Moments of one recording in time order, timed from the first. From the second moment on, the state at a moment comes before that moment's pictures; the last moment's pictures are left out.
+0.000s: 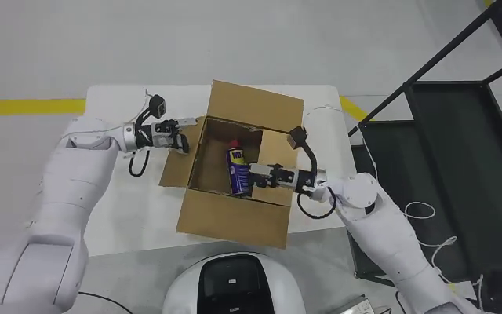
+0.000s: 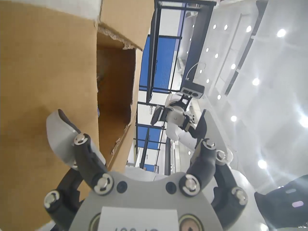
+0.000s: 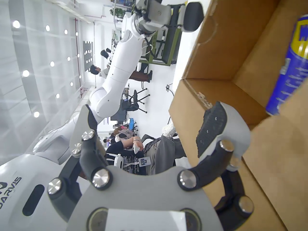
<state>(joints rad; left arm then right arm) 0.54 -1.25 -1.04 -0.63 -0.35 -0.24 -1.41 -1.34 -1.05 1.25 -1.73 0.29 -0.14 0.84</state>
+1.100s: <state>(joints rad) 0.58 -1.21 -1.07 -0.91 -0.33 -0.18 -1.46 -1.53 -1.02 1.53 -1.72 0.31 -0.18 0.71</state>
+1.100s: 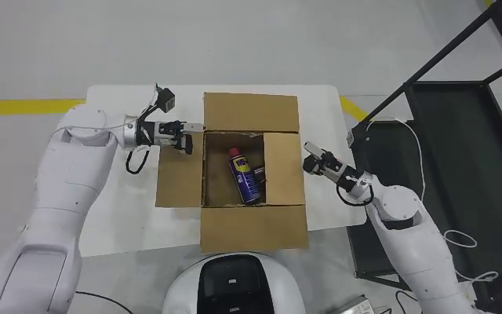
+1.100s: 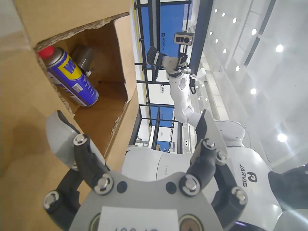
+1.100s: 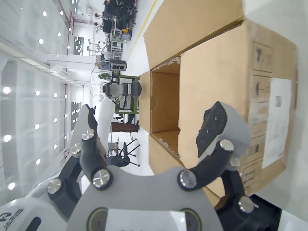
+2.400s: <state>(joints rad) 0.53 -1.38 -0.72 -0.87 -0.35 -0.26 -1.06 -1.64 -1.01 1.62 -1.76 0.44 -0.22 0.85</state>
